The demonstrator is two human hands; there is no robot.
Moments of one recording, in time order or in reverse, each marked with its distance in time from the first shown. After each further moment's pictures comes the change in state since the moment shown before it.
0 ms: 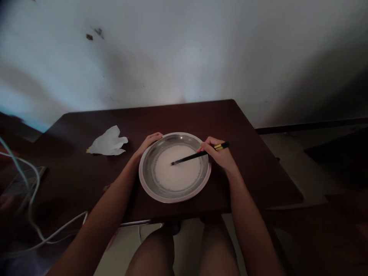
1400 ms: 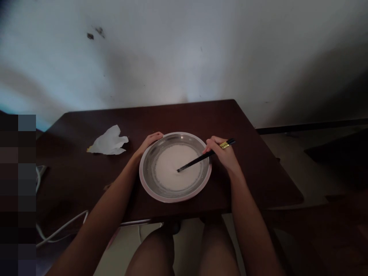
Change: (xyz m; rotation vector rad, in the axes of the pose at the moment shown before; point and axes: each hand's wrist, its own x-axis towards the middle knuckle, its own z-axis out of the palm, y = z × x) left_hand 0.001 -0.001 -0.001 0.031 -0.003 0.014; right_hand 0.000 0.002 0.001 0.108 0.046 0.003
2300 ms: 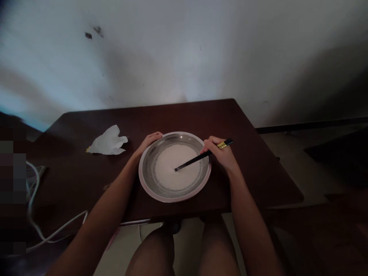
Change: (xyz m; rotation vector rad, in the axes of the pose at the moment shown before) left_hand 0.001 -0.002 0.000 -0.004 -0.014 0.010; right_hand 0.000 -0.002 0.000 -0.030 -0.025 -0.007
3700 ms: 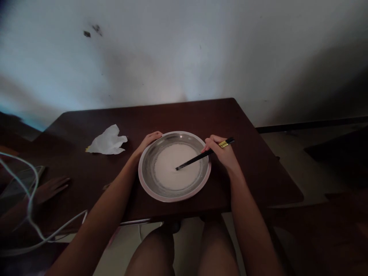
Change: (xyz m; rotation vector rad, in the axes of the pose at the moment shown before) left_hand 0.000 0.001 0.001 -0.045 0.015 -0.037; right_hand 0.000 0.000 0.000 0.000 0.012 -0.001
